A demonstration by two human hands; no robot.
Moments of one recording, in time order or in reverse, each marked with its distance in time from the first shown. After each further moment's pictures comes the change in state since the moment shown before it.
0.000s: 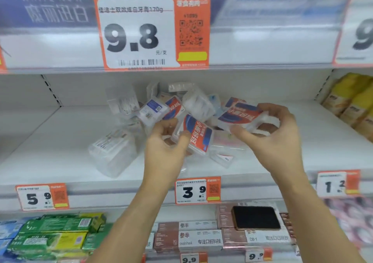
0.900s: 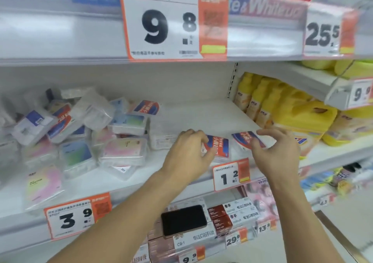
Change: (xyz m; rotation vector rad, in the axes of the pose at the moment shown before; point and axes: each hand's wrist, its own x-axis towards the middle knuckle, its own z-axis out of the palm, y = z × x) left_hand -0.041 -0.024 0.237 0.792 -0.606 0.447; right_hand 0.041 0.117 -0.204 -0.626 0.367 0.093
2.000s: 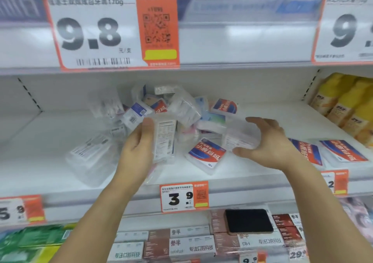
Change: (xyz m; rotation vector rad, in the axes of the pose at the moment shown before) left_hand -0.118 -0.136 -0.181 -0.711 0.452 -0.463; right_hand -0.055 -0.146 0.094 -0.220 -0.694 -0.256
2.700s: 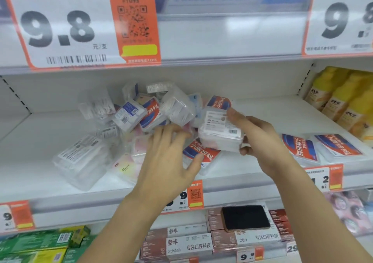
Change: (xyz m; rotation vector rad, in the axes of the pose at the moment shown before) left_hand -0.008 -0.022 0.041 0.896 -0.129 0.583; right_hand -0.016 -0.031 -0.002 0.972 -0.035 0.183
